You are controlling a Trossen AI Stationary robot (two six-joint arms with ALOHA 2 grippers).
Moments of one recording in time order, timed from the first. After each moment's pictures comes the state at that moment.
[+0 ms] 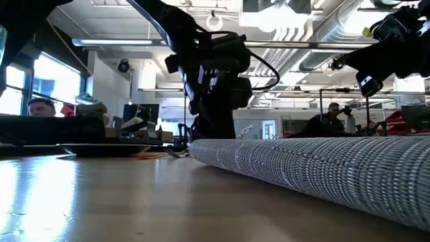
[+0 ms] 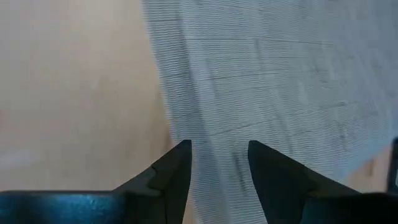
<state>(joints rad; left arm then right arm) 0.11 2.09 1.42 -0.51 0.48 -0.25 0.13 0.09 0.01 0.03 0.07 0.31</state>
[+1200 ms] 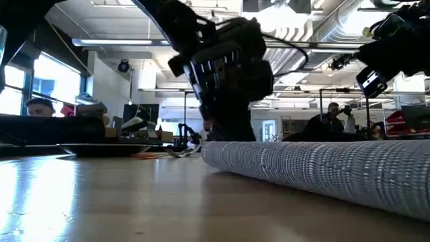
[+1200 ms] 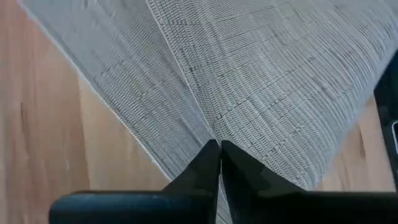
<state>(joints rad) -0.05 2.11 1.43 -0.32 0.47 -0.05 0.13 0.10 0.02 0.03 -0.09 0.45</state>
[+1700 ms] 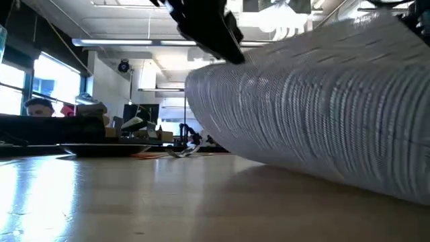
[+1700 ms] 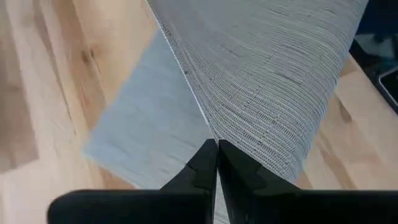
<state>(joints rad) -0.22 1.84 1.43 -0.48 0.10 0.23 0.17 0.28 0.07 -0.15 -0.01 0.40</state>
